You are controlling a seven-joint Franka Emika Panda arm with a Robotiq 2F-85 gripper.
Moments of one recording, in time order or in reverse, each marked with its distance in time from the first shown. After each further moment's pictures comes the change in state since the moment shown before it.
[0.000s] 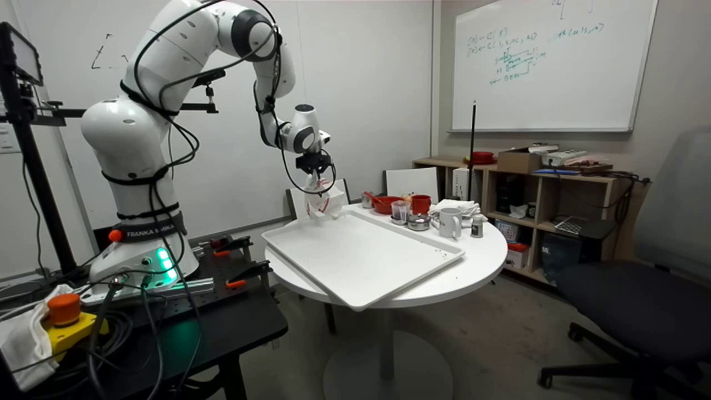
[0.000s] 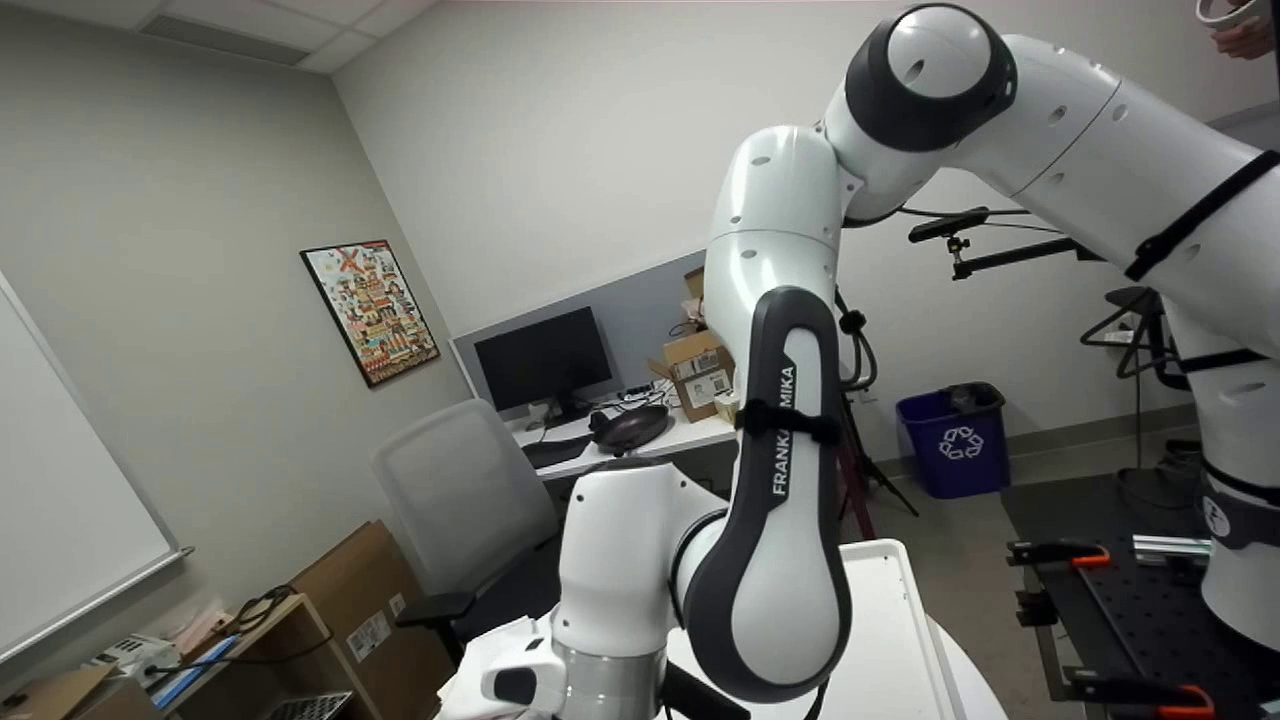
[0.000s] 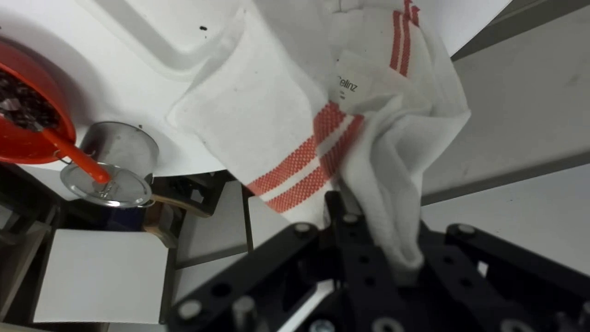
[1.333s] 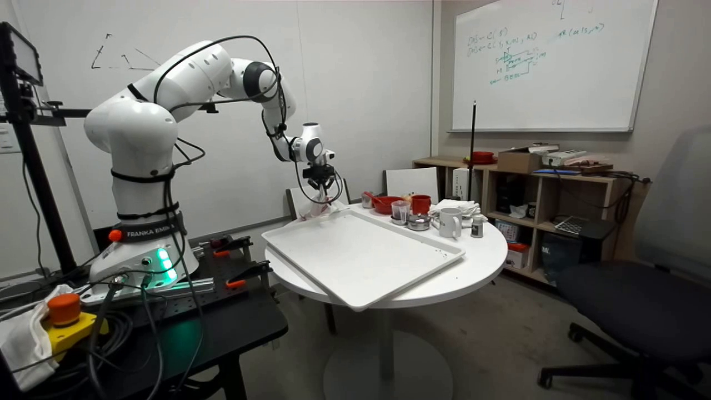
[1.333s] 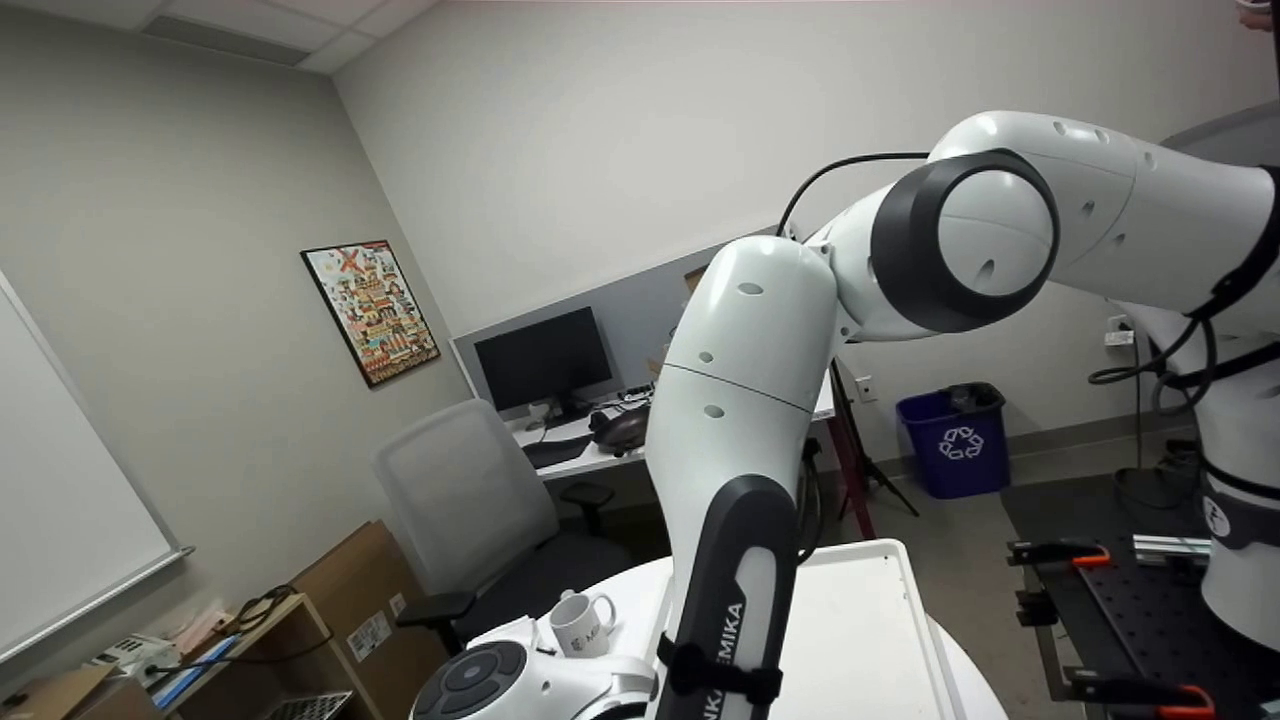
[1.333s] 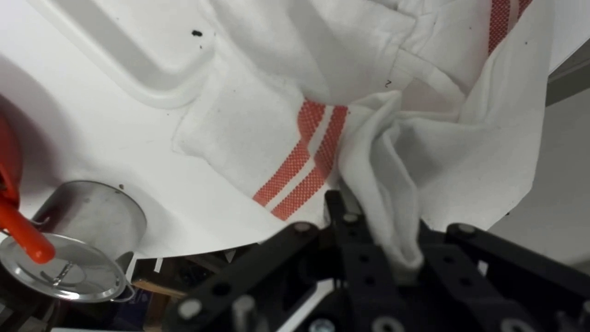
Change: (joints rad) arm 0.521 0.293 -0.429 0.585 -0.001 -0.351 0.217
